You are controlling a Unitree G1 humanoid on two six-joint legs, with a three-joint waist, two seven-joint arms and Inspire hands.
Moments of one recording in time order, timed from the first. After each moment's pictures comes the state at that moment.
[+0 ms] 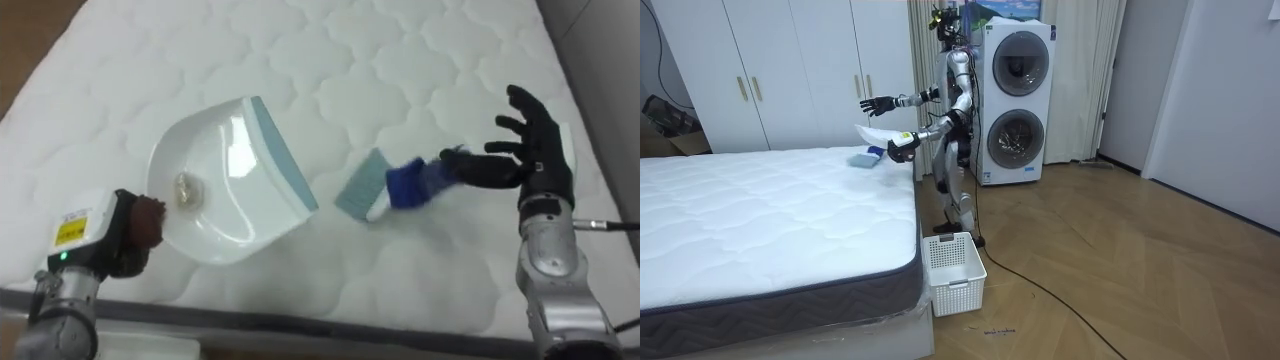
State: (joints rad) left arm 0.05 0.40 -0.16 0.53 0.83 -0.11 0.46; right arm -0.11 -0.48 0.01 0.44 0.24 -0.19 -0.22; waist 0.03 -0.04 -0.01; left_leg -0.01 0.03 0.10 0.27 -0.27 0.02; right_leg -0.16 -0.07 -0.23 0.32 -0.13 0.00
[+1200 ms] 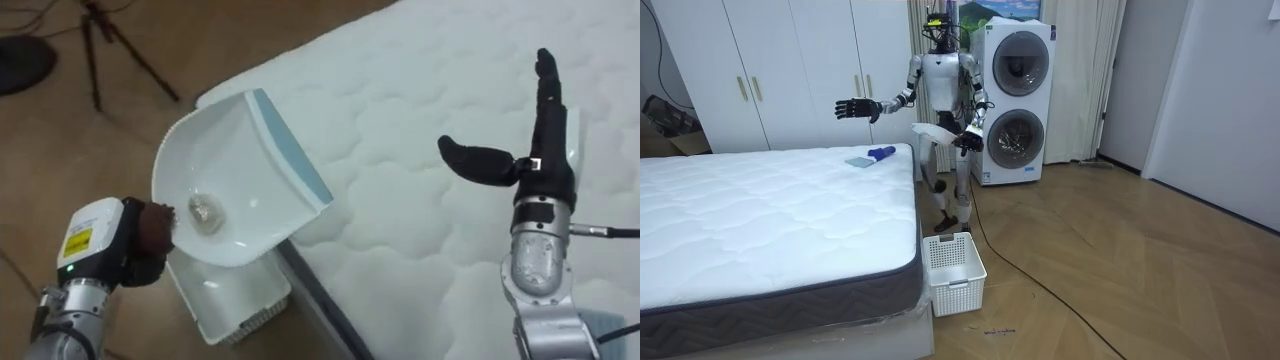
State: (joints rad) left arm 0.07 0.31 -0.06 0.45 0.79 -0.17 0.38; right arm -0.01 -0.41 -0.03 0.23 -0.01 -0.23 -0.36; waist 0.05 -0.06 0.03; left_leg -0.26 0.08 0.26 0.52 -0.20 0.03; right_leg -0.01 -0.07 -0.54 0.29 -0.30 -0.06
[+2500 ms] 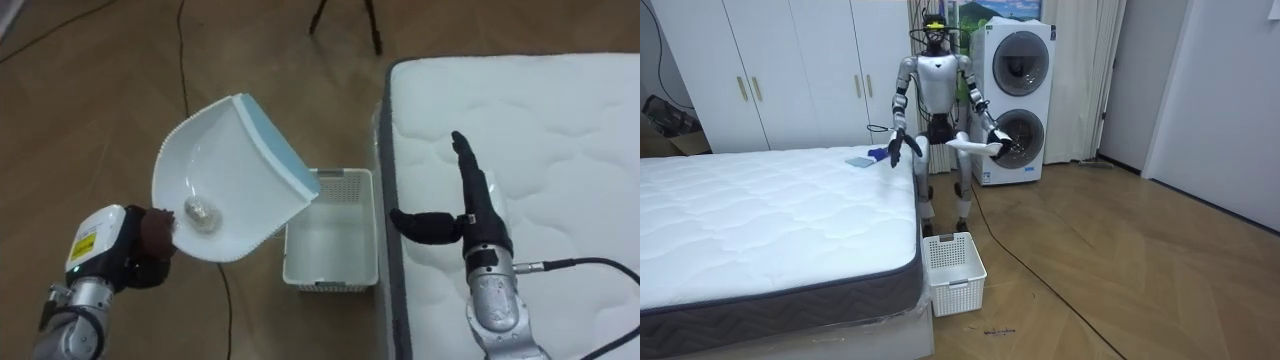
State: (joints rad) left arm -0.07 0.34 -0.10 0.70 0.70 -0.17 0.38; right arm -0.01 -0.37 0.10 0.44 -0.05 -0.23 -0.22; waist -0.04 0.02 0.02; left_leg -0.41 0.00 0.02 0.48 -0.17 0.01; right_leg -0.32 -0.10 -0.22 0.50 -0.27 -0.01
